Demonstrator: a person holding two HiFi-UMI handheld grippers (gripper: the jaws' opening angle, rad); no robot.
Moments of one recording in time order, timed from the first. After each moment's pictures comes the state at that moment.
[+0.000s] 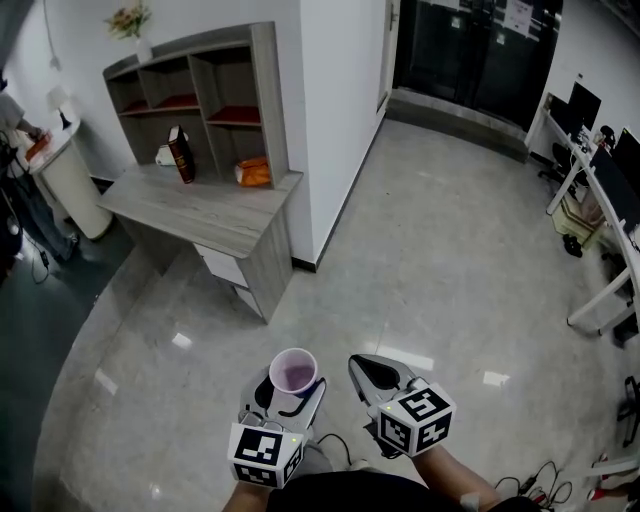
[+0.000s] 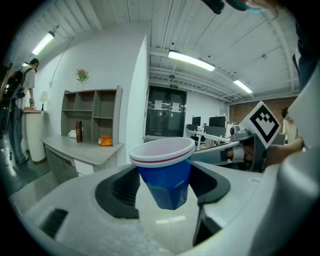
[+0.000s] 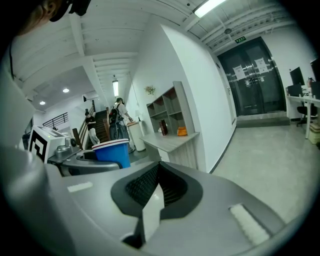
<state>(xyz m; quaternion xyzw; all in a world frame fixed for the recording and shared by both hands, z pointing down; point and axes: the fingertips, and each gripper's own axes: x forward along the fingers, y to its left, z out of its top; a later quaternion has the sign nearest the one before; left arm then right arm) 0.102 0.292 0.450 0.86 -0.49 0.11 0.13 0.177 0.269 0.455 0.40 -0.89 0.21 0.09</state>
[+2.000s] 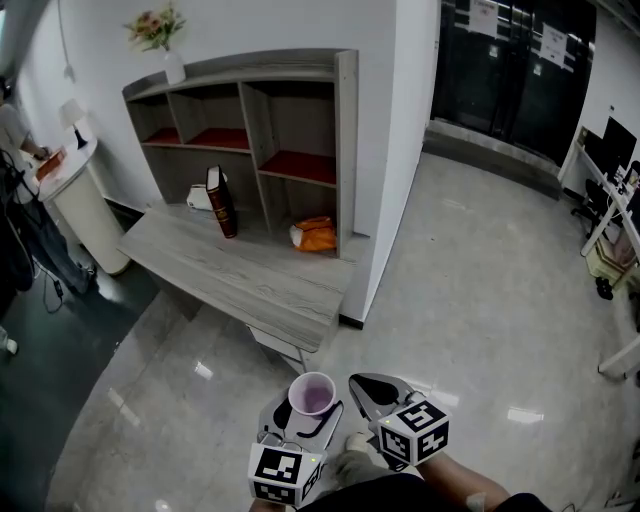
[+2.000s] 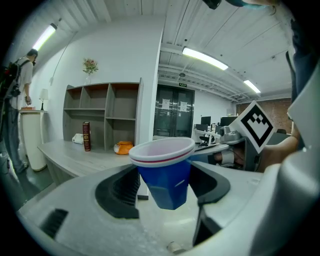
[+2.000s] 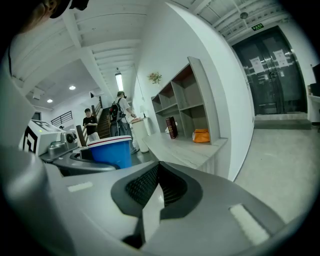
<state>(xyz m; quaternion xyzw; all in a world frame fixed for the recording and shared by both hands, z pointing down) -0.071 0.050 0.442 0.85 -0.50 0.11 0.12 -0.026 0.016 0.453 0.35 -0.91 0.19 0.12</state>
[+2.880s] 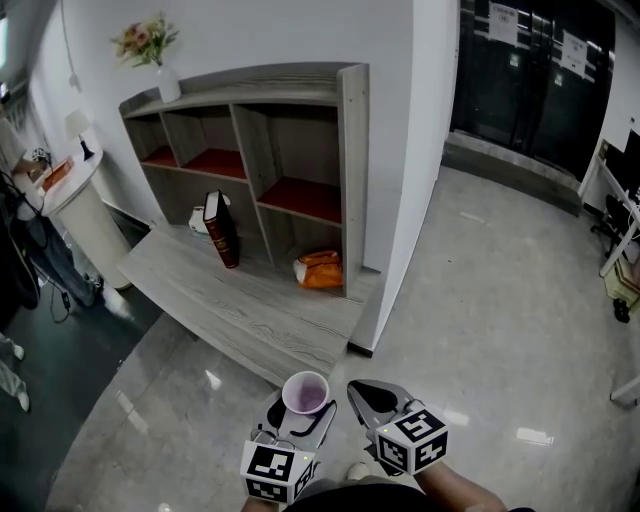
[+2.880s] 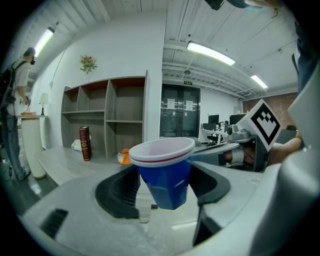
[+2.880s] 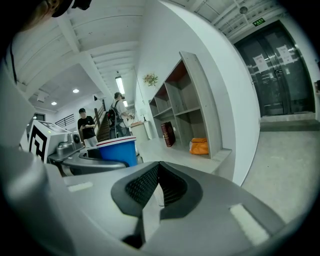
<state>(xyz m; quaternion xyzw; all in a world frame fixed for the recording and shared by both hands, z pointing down) -0.074 -0.085 0.434 0.83 -0.53 0.12 0.11 -0.022 -0.109 0.442 0.33 -0.92 0.19 0.10</state>
